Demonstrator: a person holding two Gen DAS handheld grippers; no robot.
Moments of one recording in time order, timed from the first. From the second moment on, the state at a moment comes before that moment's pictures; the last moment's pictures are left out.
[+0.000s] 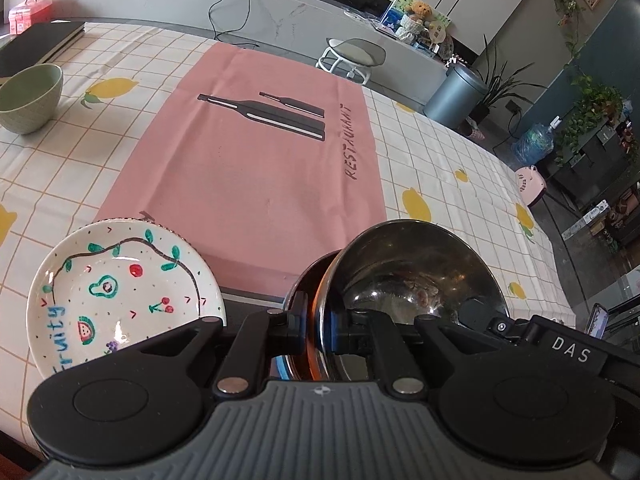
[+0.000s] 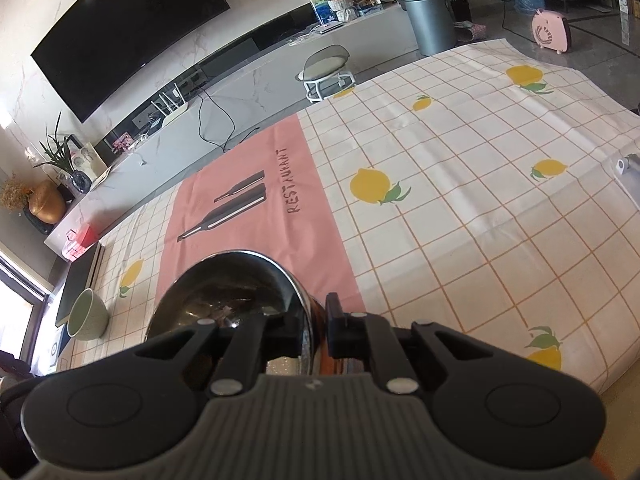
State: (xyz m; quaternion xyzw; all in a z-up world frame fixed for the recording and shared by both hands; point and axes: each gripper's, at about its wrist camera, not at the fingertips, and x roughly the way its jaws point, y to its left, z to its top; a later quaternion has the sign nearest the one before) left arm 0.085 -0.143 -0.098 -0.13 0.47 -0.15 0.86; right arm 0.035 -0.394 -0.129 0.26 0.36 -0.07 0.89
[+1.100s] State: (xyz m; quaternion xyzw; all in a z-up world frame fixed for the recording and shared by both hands) left arm 0.077 -0.152 -0.087 -0.06 0.45 -0.16 0.88; right arm 0.035 -0.399 -0.152 0.29 0.34 -0.04 0.89
